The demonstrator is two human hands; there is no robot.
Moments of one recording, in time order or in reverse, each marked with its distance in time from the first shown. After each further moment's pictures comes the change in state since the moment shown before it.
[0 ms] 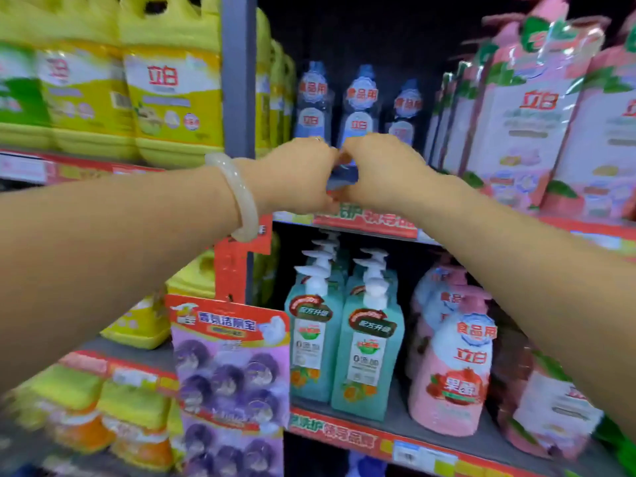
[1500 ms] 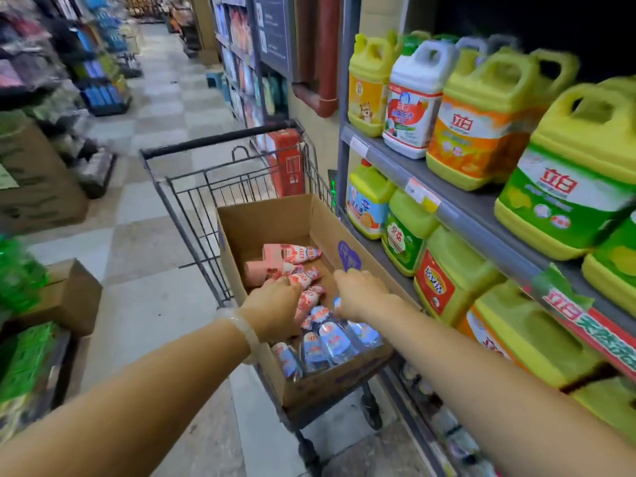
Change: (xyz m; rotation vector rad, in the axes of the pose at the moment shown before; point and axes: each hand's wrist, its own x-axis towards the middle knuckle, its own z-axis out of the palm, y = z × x) left_hand -0.603 -0.535 0.091 -0.025 -0.766 -1.155; right_hand 0.032 -0.801 0.336 0.365 -0.844 -0.849
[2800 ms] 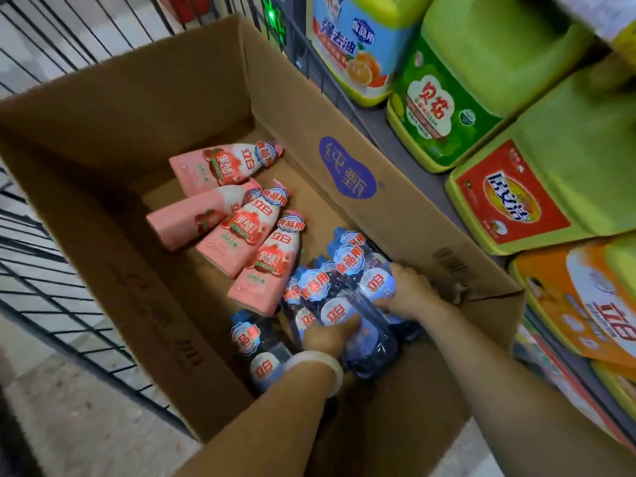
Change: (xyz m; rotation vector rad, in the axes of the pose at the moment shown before) left_hand 0.236 -0.017 0.273 -1.637 -0.526 -1.066; right_hand 0.203 0.120 0.224 0.439 -0.436 0.635
